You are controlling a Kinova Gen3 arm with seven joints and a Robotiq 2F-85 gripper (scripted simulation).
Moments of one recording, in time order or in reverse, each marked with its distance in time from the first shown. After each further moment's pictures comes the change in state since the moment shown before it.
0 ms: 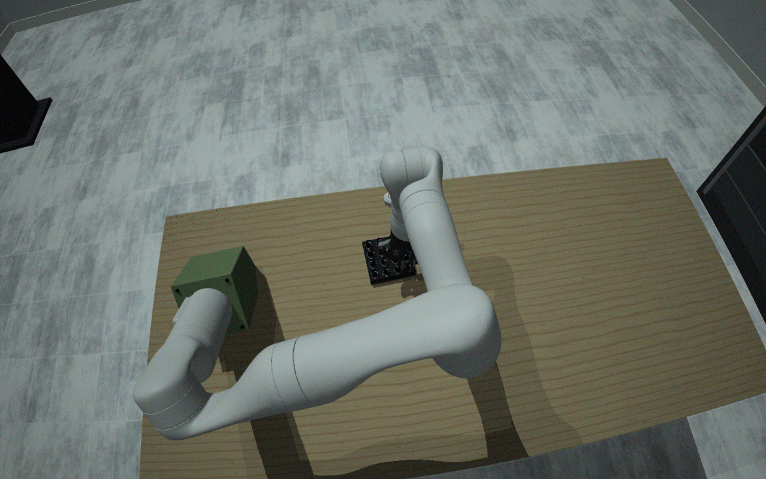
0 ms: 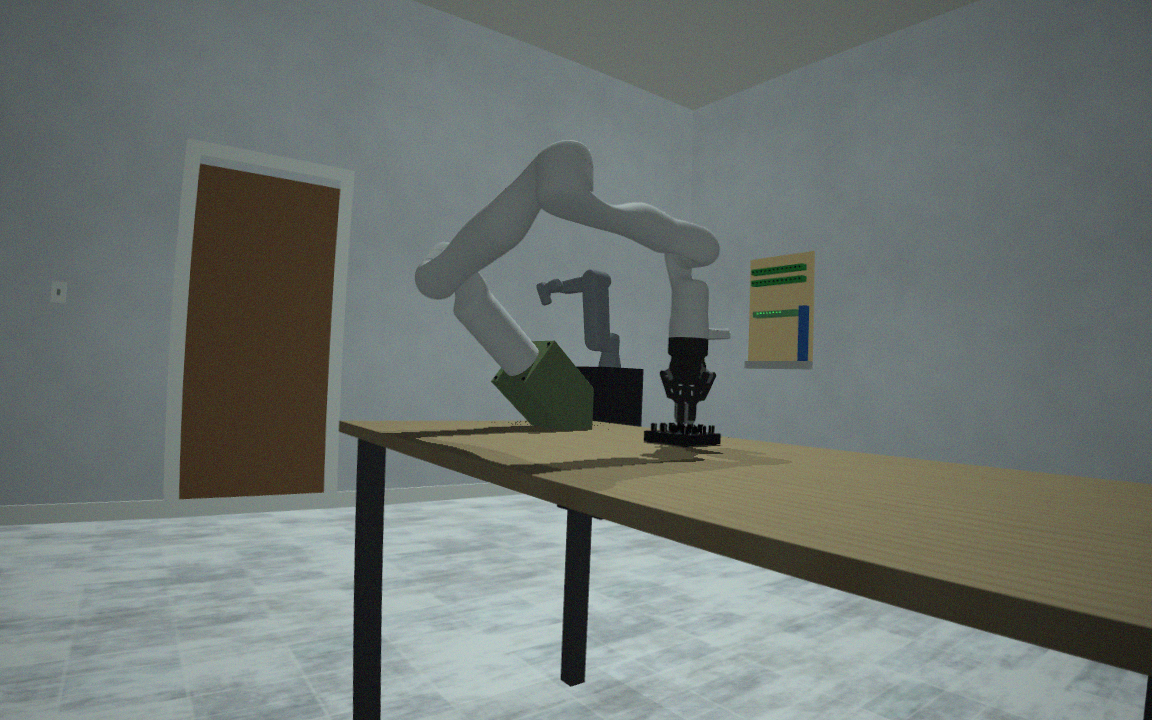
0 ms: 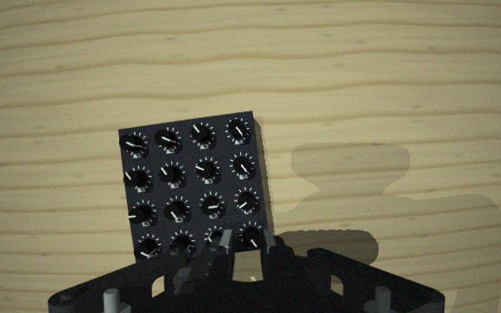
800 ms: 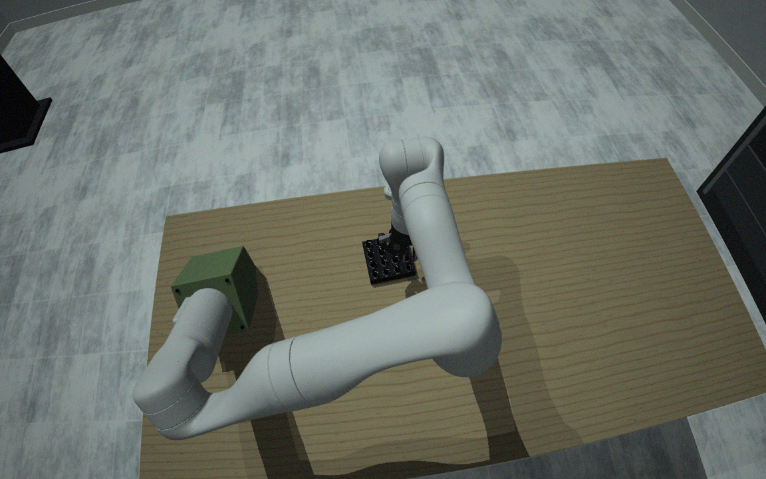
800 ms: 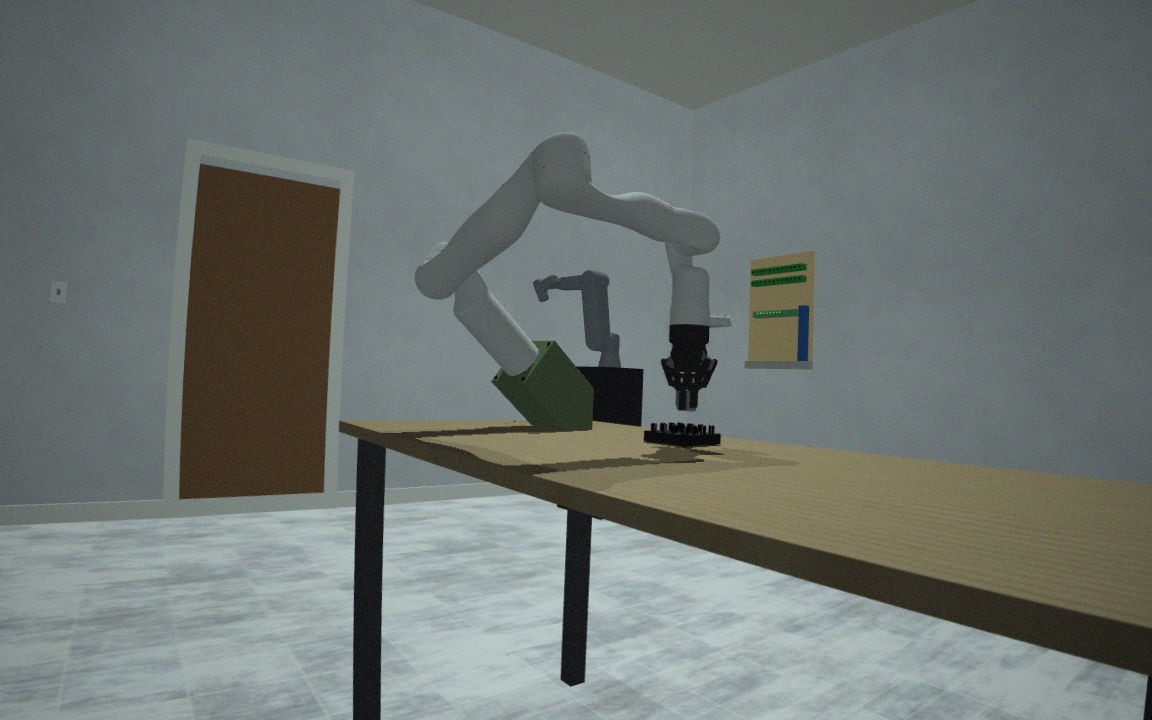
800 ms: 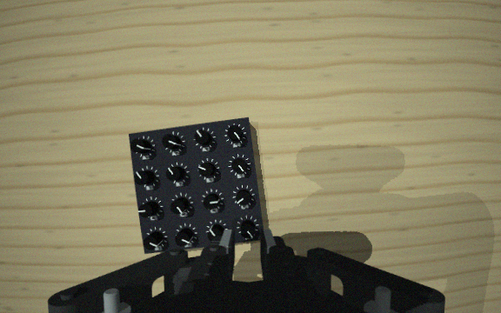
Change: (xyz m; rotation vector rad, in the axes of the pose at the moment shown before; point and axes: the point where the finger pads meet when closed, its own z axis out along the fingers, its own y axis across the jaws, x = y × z) arm 0.000 0.002 -0.024 -0.007 0.003 0.001
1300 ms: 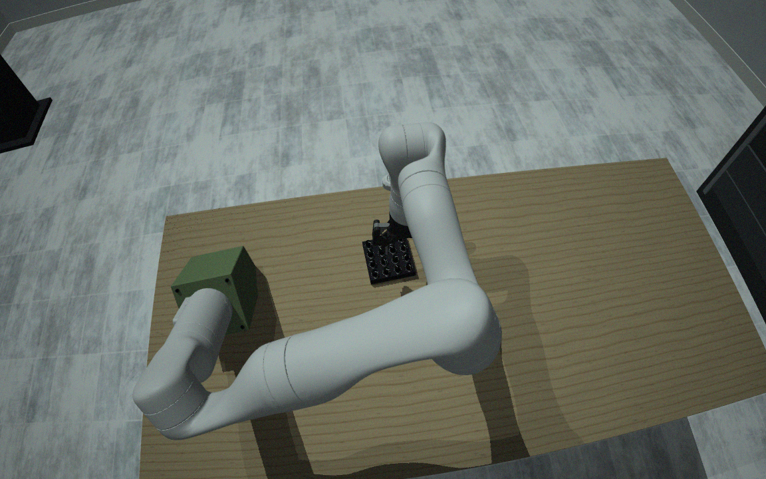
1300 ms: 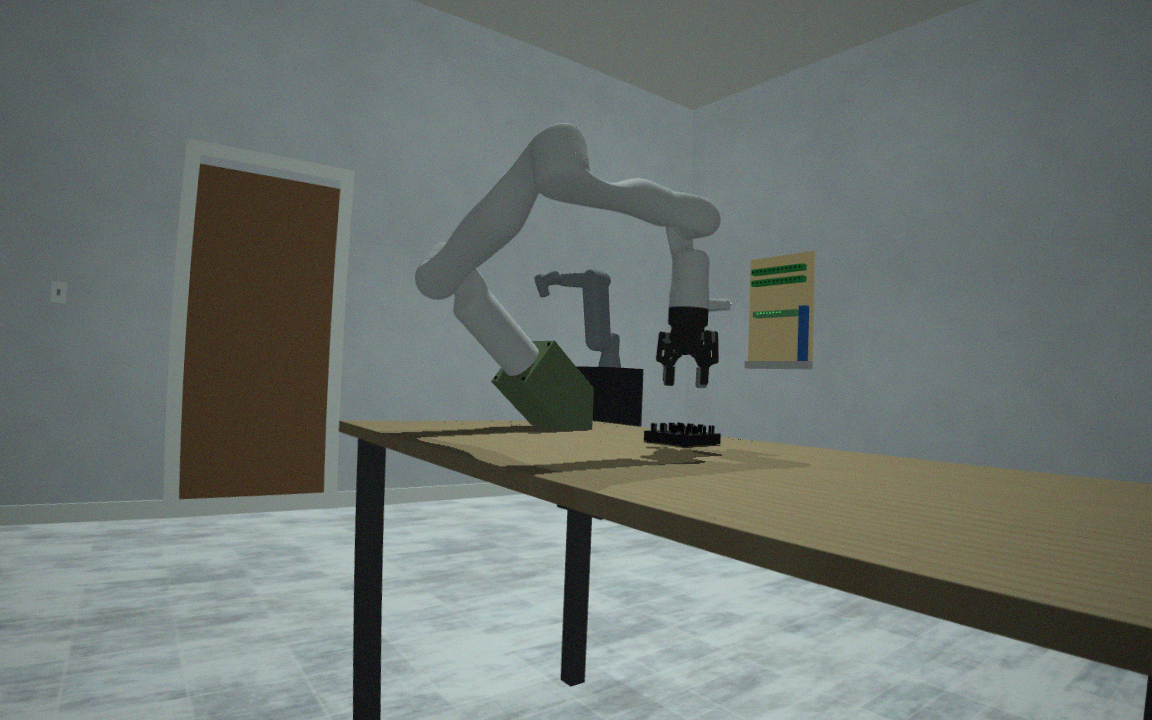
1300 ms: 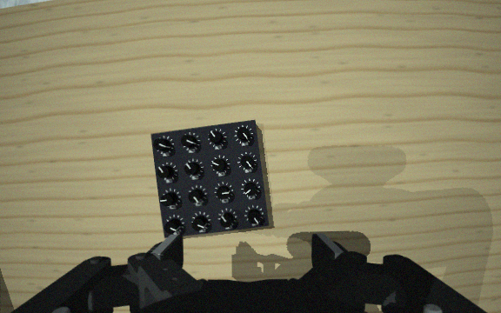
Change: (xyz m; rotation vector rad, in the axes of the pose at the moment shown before) arm -0.002 -0.005 -0.033 0.017 -0.009 -0.003
